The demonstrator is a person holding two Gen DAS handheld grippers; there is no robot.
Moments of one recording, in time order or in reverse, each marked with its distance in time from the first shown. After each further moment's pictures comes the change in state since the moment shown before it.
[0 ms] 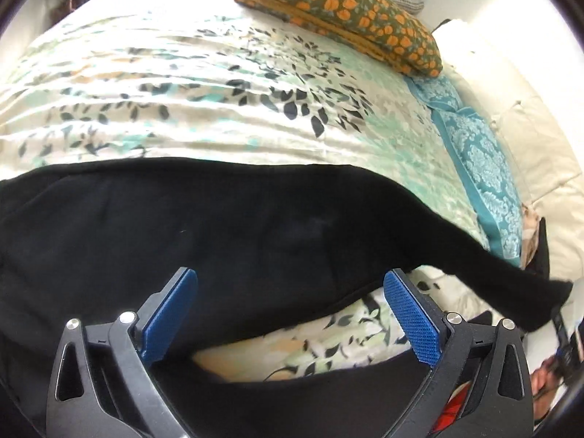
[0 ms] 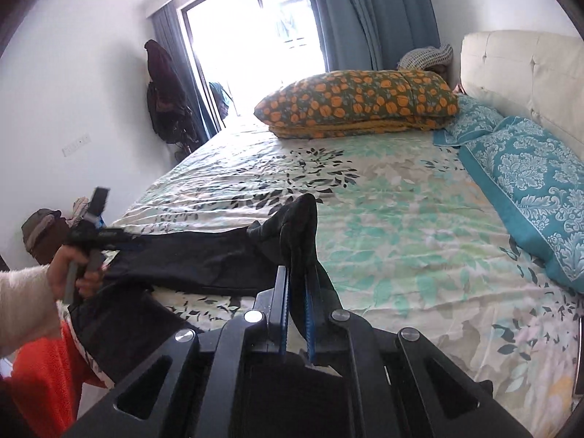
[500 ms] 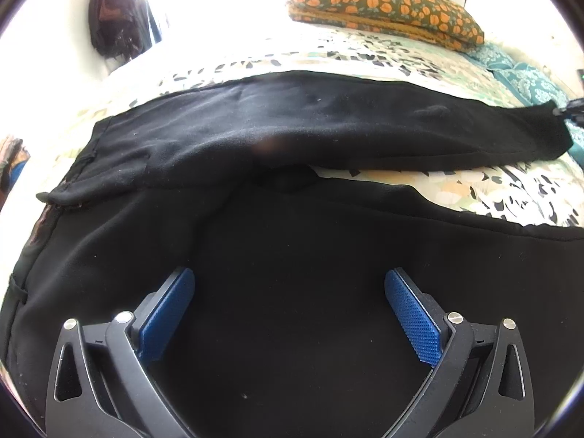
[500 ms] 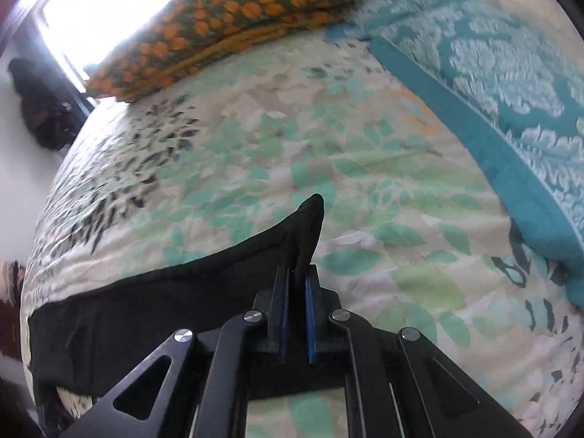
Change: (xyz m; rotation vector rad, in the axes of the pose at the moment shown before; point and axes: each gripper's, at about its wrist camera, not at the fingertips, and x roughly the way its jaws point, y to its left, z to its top) left arm 0.010 0.073 -0.177 0.148 -0.205 0.427; right arm 0.228 -0.230 0.072 0.269 0.310 -0.249
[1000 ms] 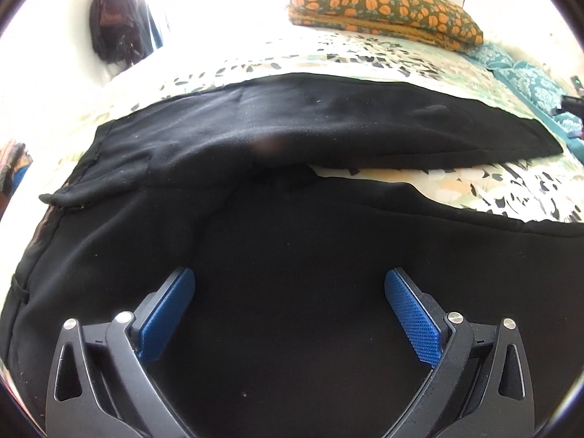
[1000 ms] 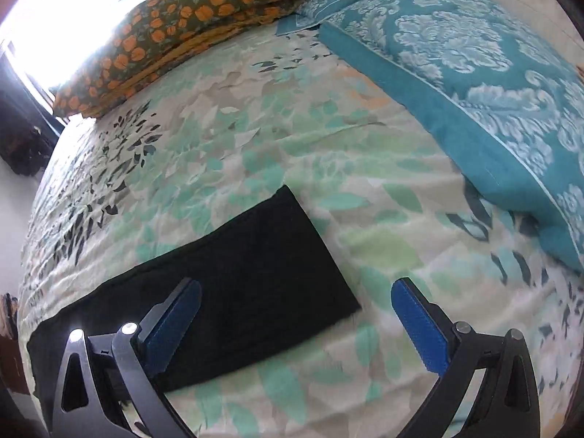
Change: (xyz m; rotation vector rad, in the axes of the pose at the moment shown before) left arm -0.007 -0.002 -0.011 0.012 -0.049 0.016; right arm 0.020 -0.040 0.004 0.142 0.095 -0.121
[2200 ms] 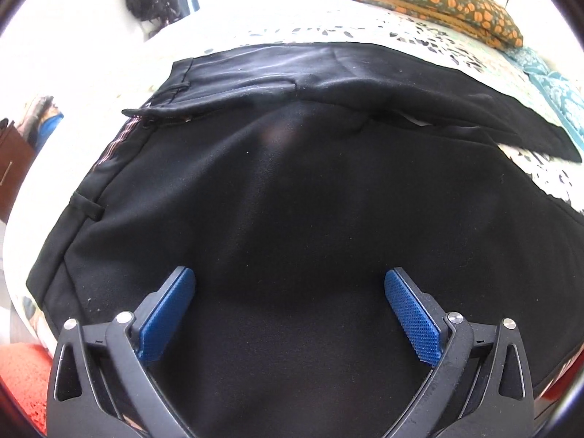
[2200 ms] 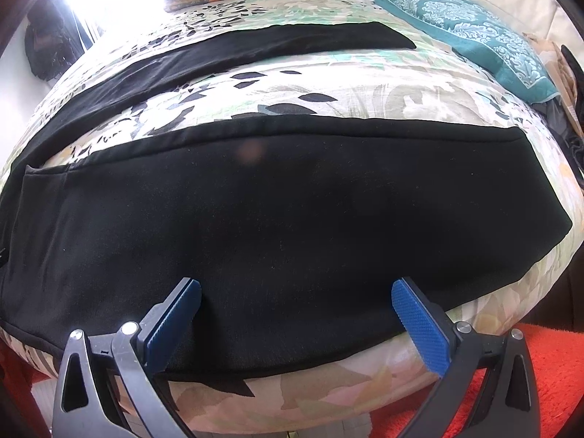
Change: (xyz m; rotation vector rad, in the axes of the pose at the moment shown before) left arm -0.023 0.067 -0.034 -0.107 0.144 0.085; right arm -0.110 0.129 -0.391 -0.168 0.010 -0.104
